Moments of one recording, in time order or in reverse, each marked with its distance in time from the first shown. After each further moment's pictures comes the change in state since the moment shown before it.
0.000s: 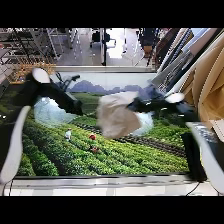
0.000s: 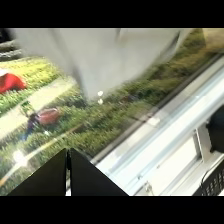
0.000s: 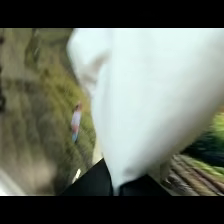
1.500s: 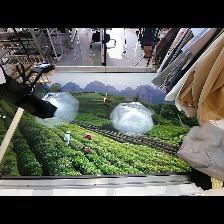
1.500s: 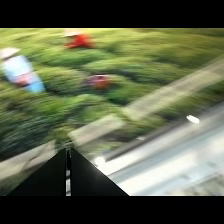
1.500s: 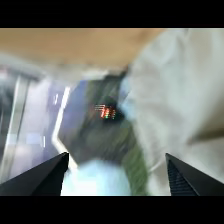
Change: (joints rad) left arm 0.007 0.351 -0.112 0.477 -0.083 -0.047; right arm -1.135 0.396 -0.473 0.097 0.050 -0.066
